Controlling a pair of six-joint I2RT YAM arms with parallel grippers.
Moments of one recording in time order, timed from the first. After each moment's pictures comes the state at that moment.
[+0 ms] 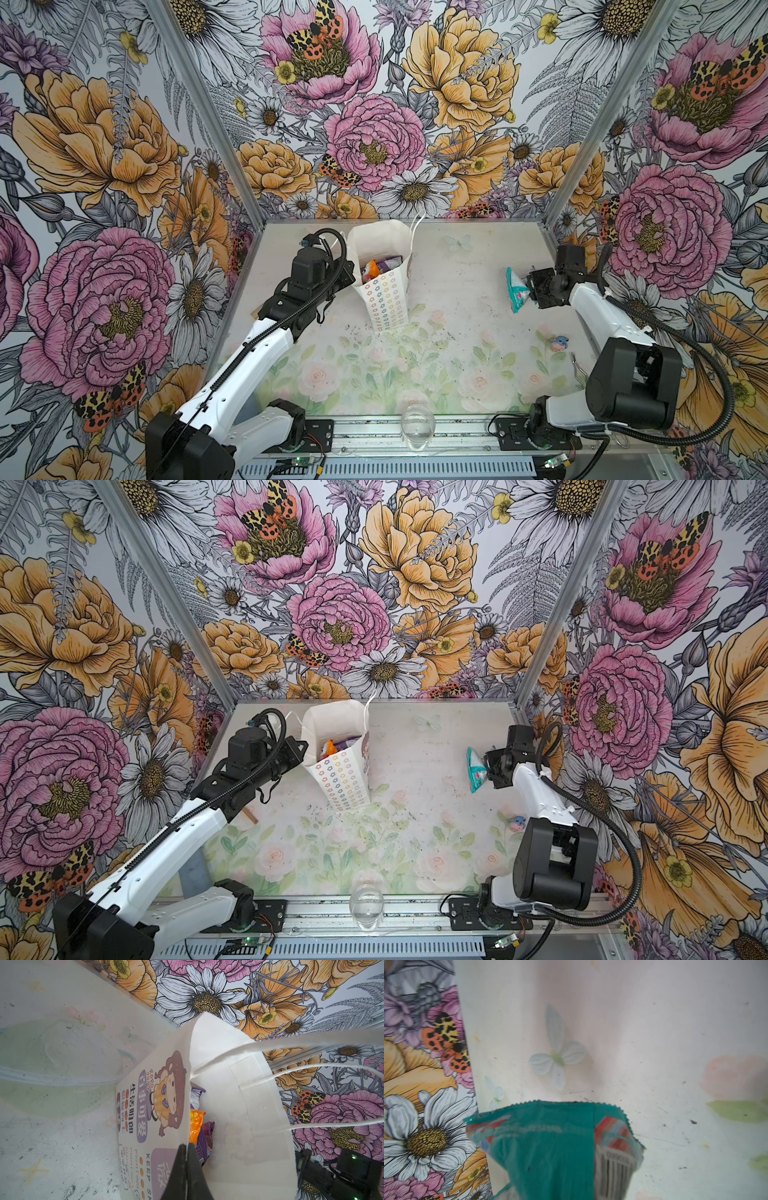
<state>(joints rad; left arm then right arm) -0.38 1.09 0.94 -0.30 0.05 -0.79 -0.20 1.39 1.05 -0.62 -0.18 1.15</state>
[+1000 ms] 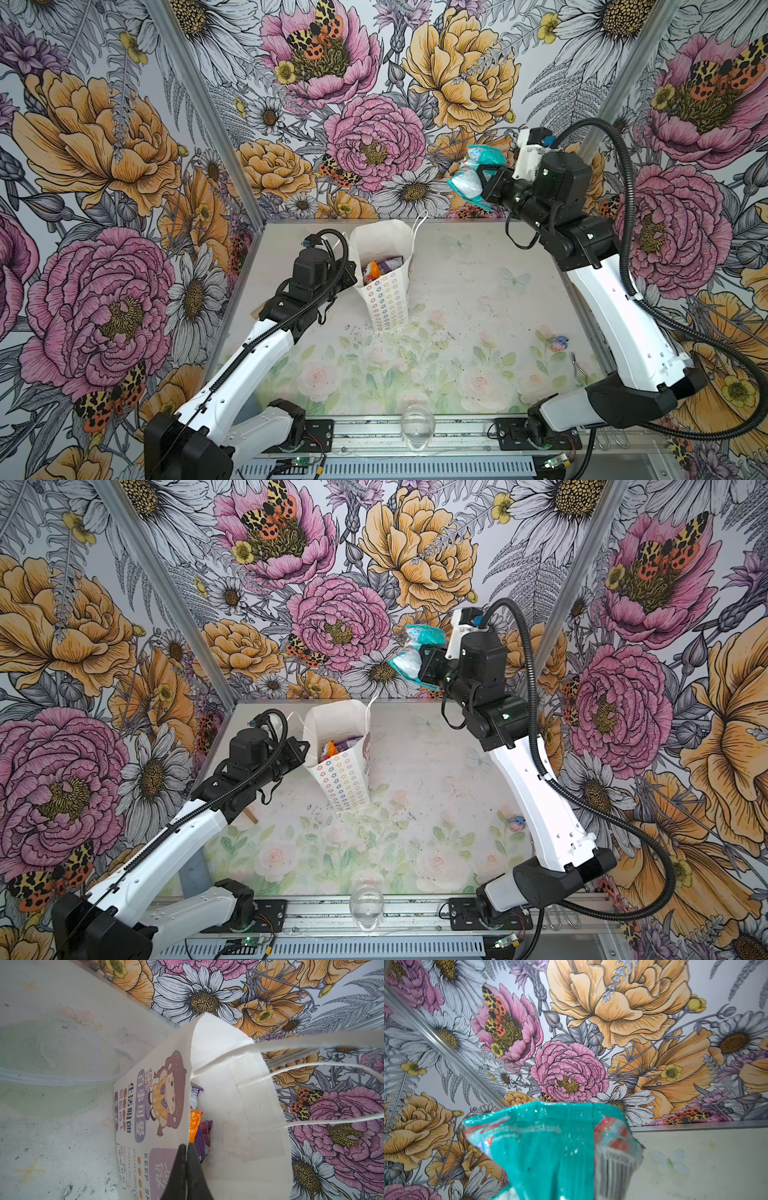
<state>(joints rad) -0.40 1.08 0.94 -0.30 0.03 -0.79 0.46 1.49 1.98 -0.63 0.04 0.43</state>
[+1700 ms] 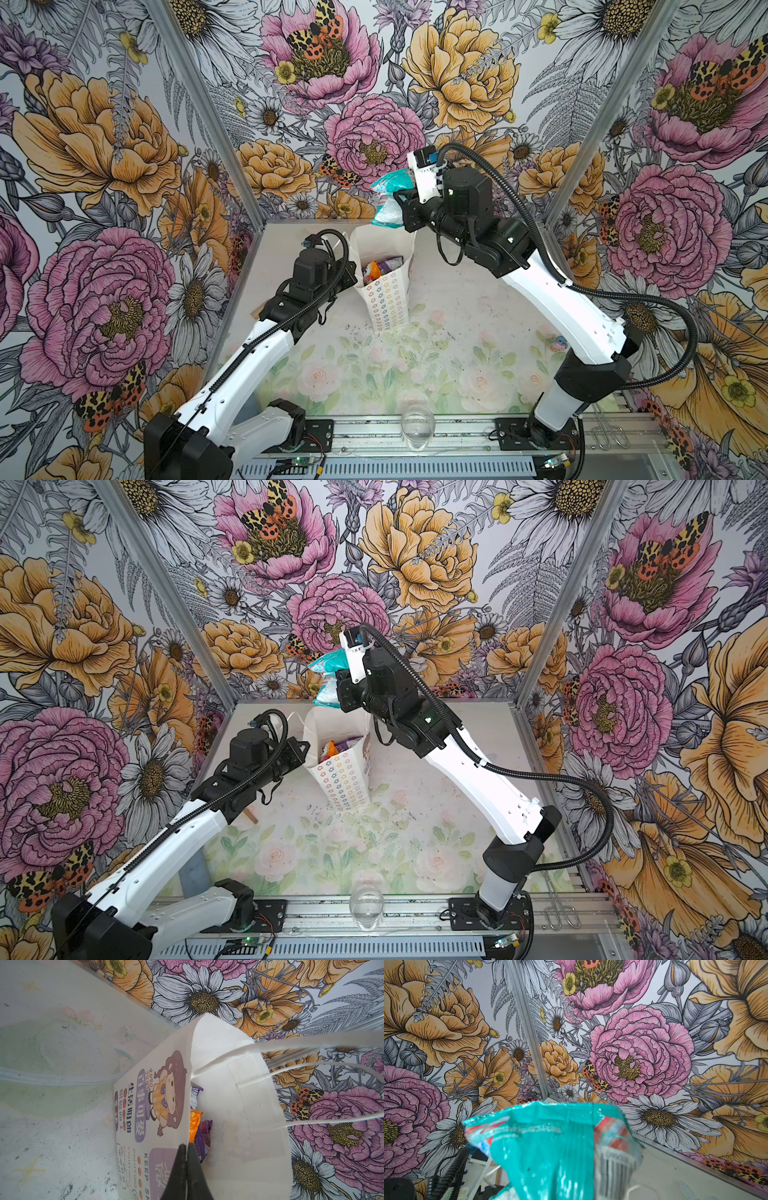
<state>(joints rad) -0.40 1.08 0.94 -0.30 0.03 -0.79 0.81 1.71 2.13 -0.64 0.17 0.12</state>
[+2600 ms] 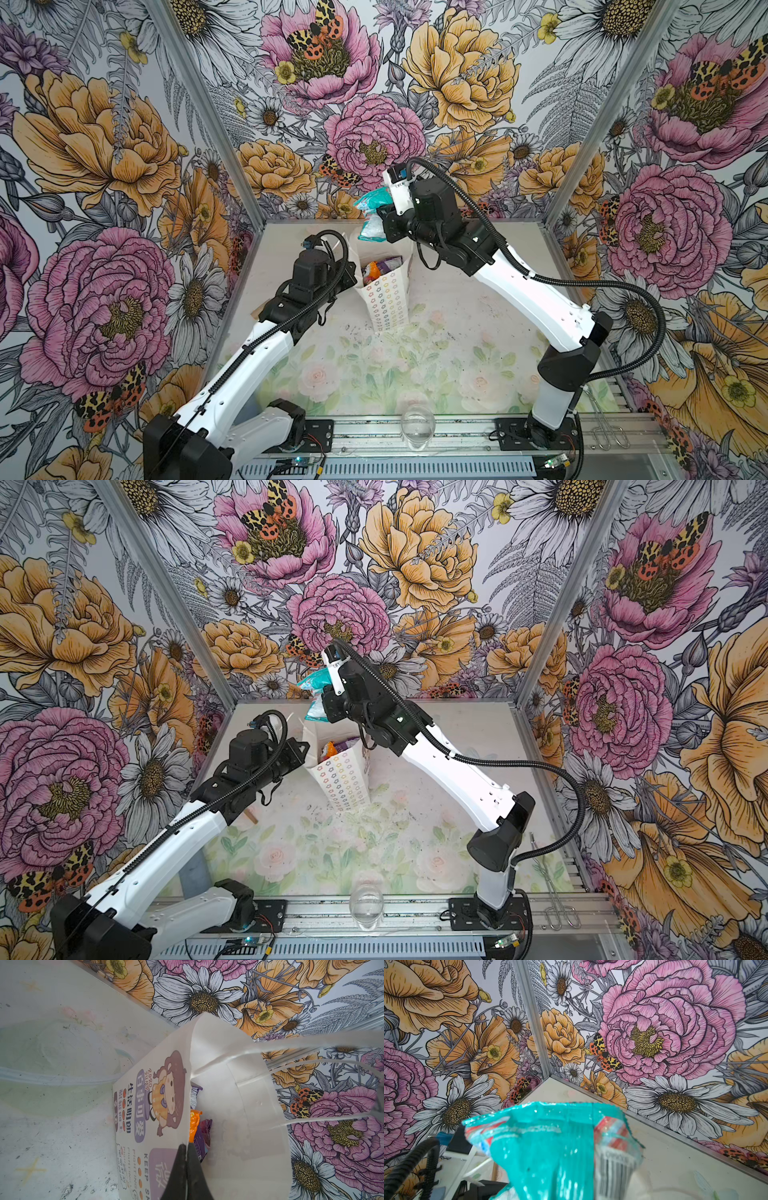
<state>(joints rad) -0.40 1.07 0.94 -0.30 0.03 -0.79 0.83 1.81 2.13 -0.64 0.15 0.14</state>
